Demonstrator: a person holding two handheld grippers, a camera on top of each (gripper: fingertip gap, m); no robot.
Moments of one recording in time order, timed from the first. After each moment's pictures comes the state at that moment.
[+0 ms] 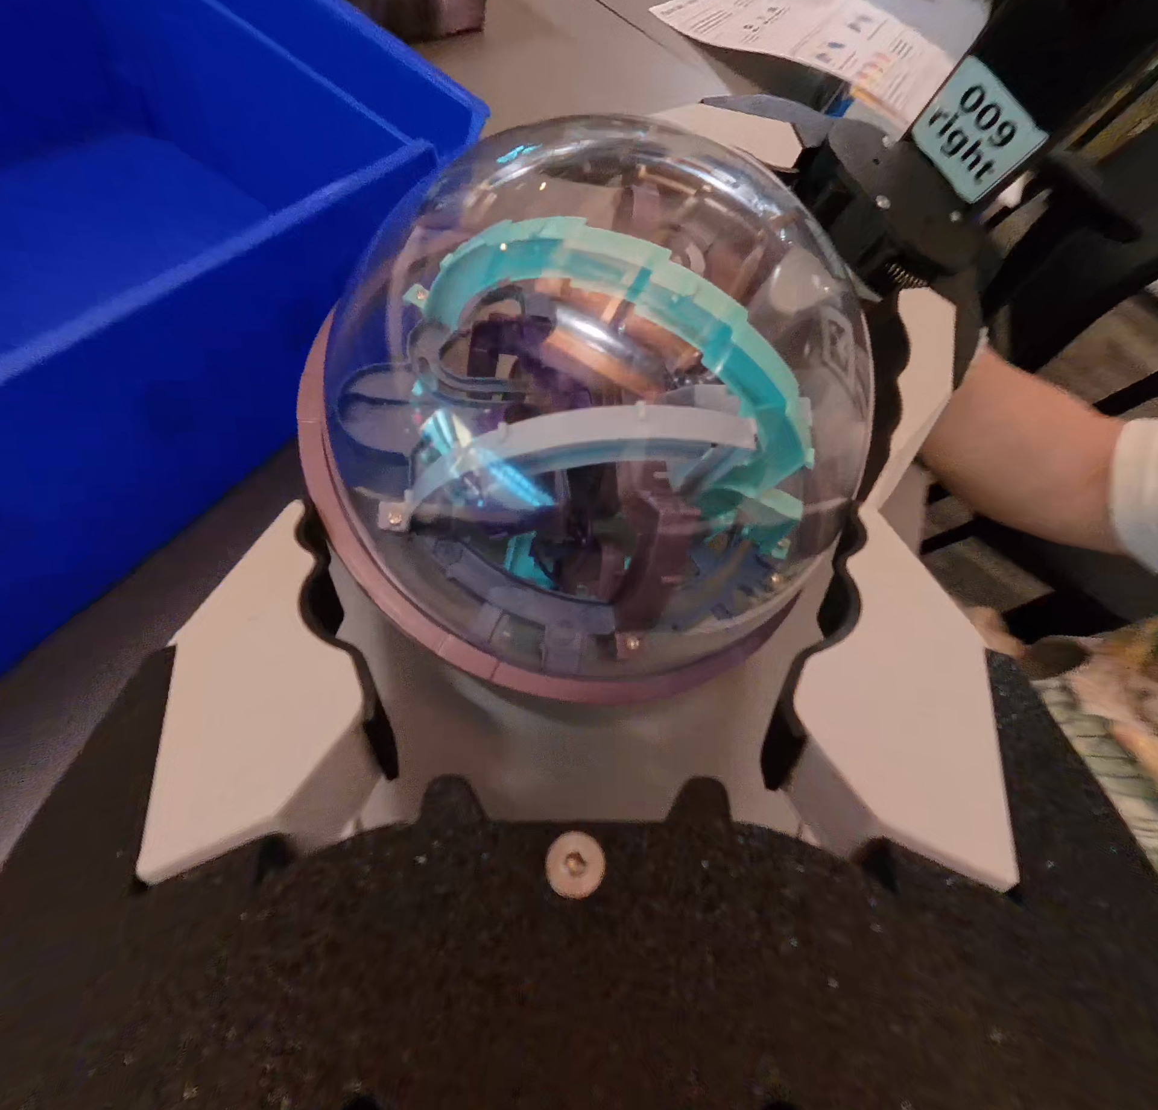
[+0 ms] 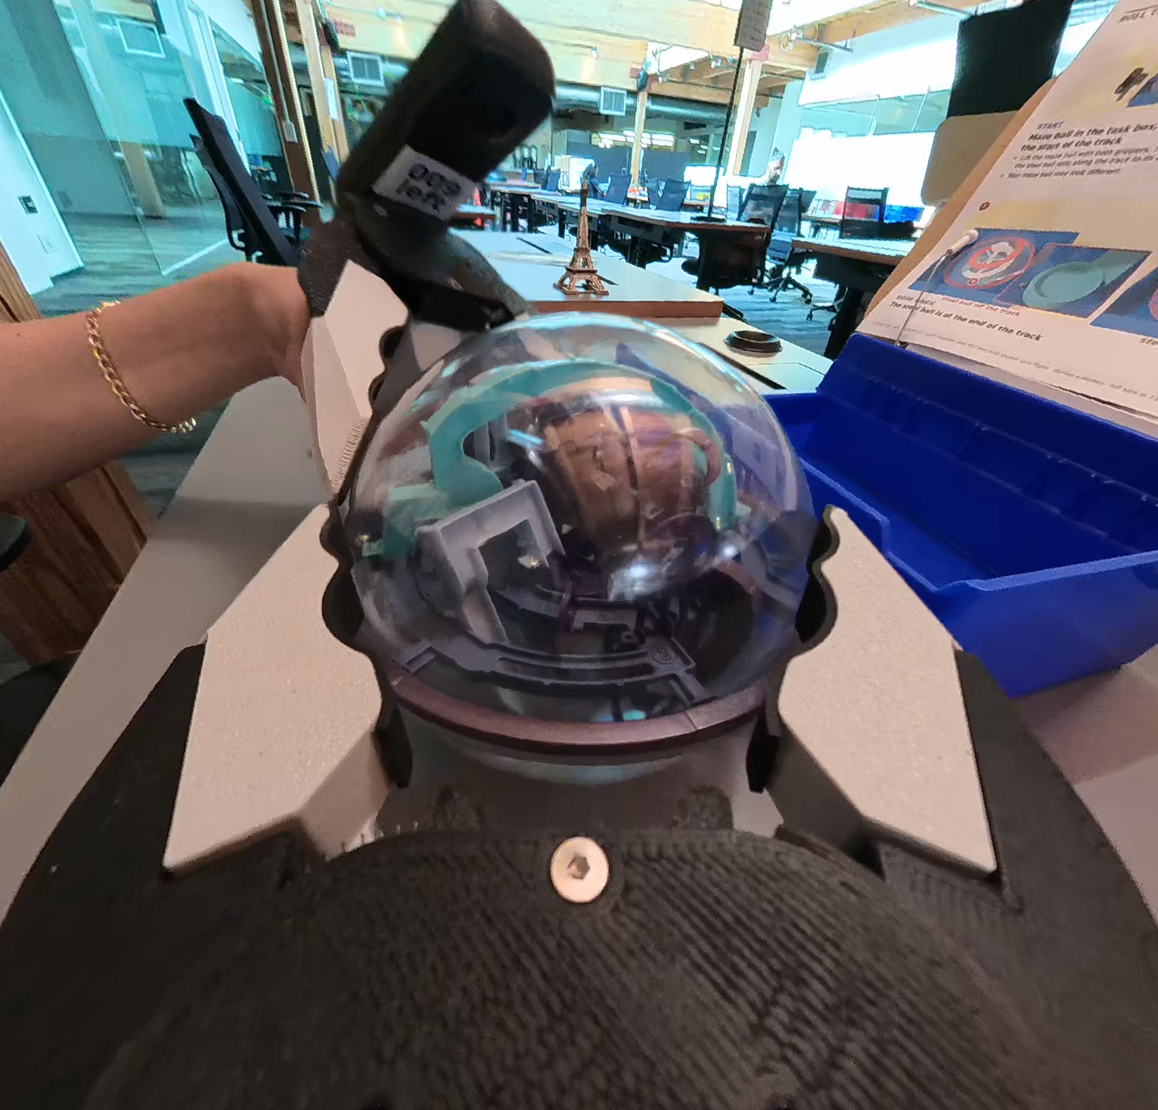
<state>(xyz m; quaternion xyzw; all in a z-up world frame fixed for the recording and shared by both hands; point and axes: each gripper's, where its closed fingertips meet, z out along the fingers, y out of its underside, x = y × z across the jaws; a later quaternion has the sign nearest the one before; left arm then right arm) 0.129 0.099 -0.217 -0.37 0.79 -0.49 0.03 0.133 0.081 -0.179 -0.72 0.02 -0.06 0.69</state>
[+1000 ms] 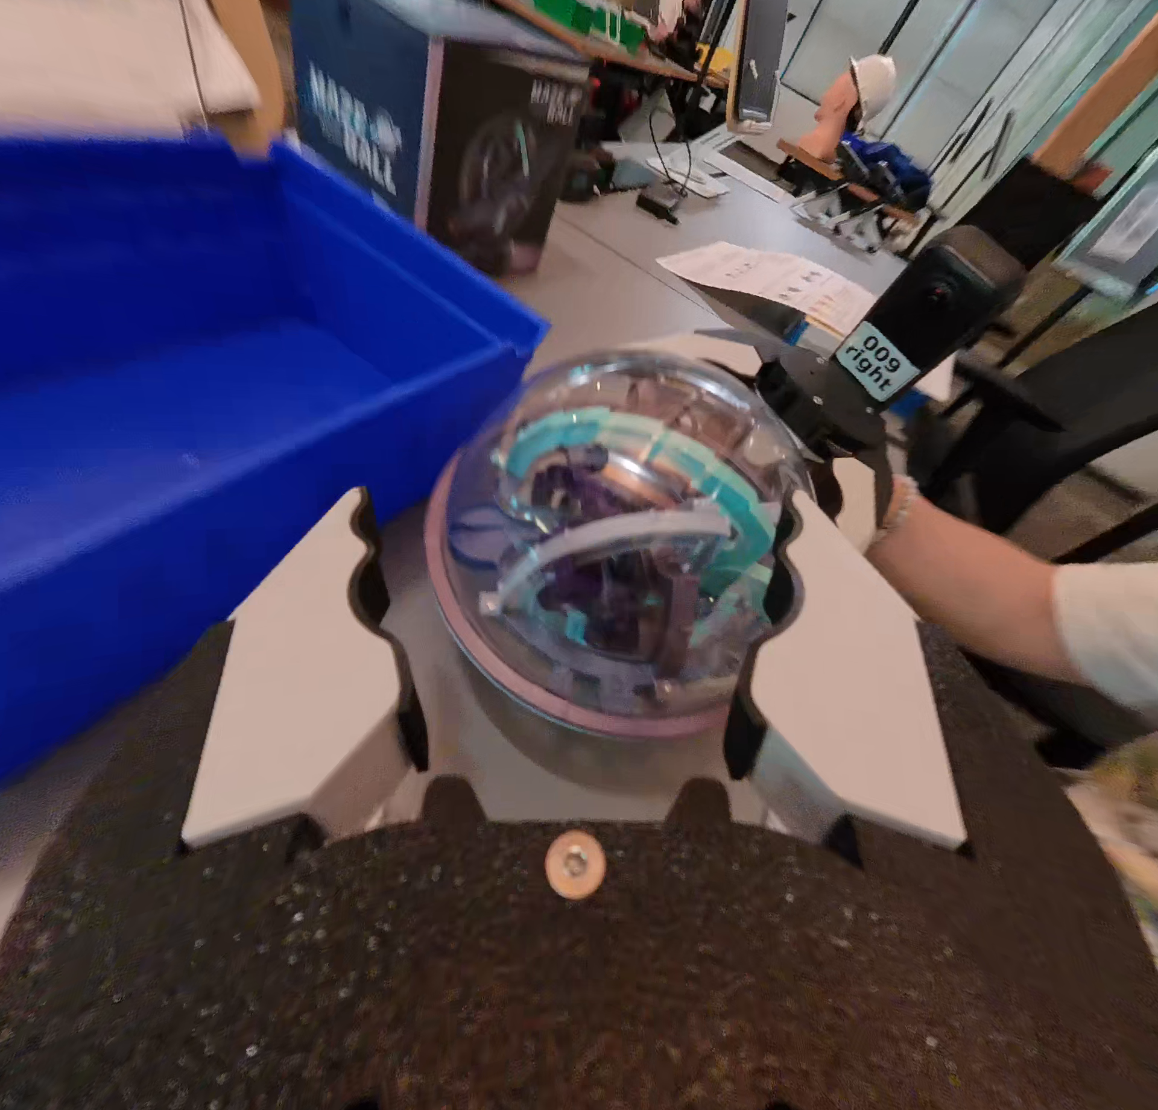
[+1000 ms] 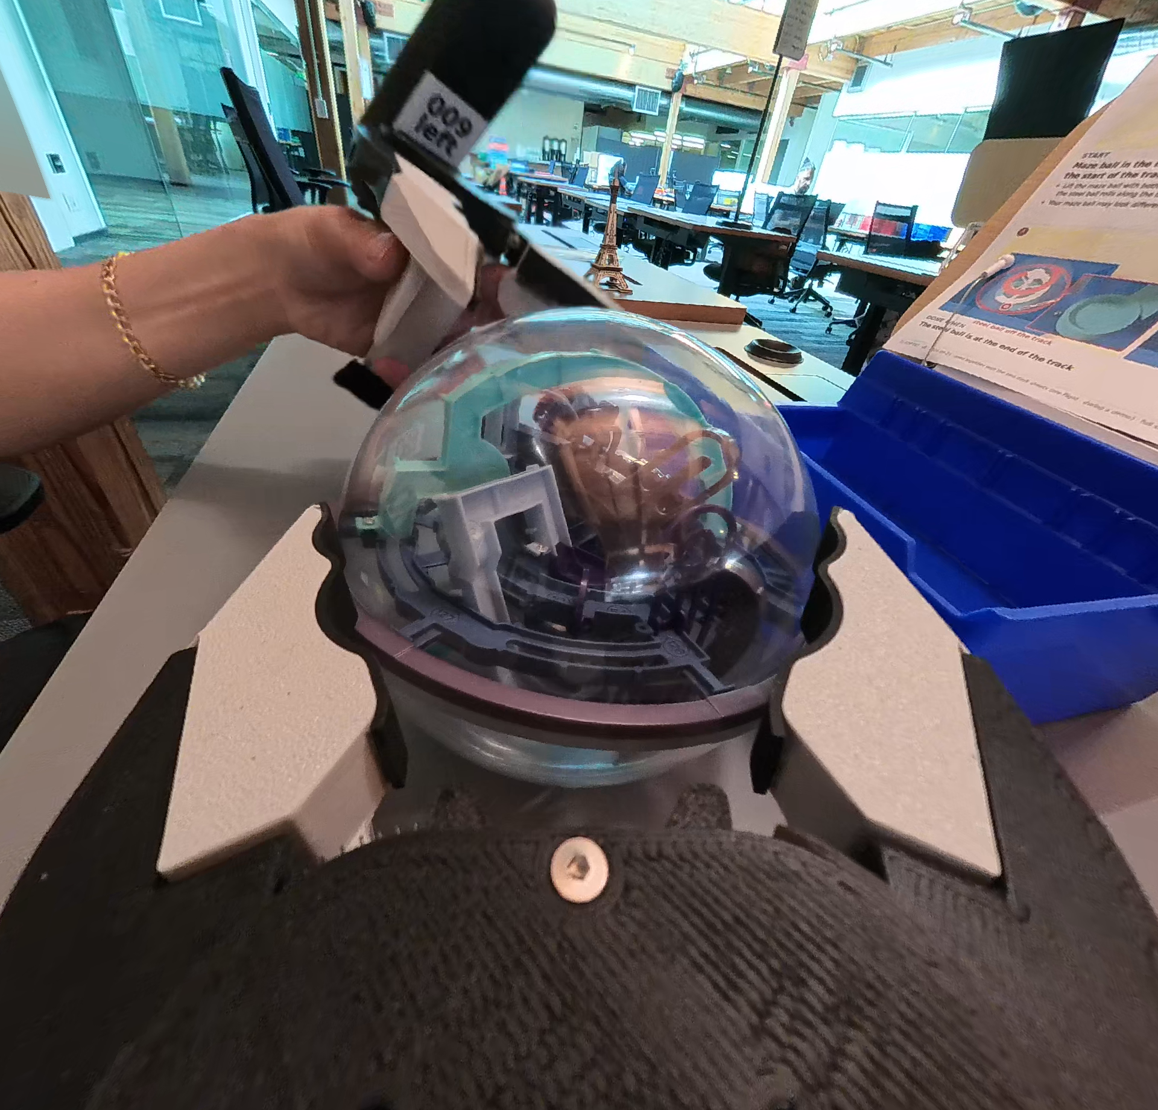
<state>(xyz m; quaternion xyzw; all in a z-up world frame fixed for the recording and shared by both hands) 0.140 0.129 -0.162 -0.39 0.70 -0.60 0.09 0.124 0.083 -0.181 -0.72 -0.02 -0.07 0.69</state>
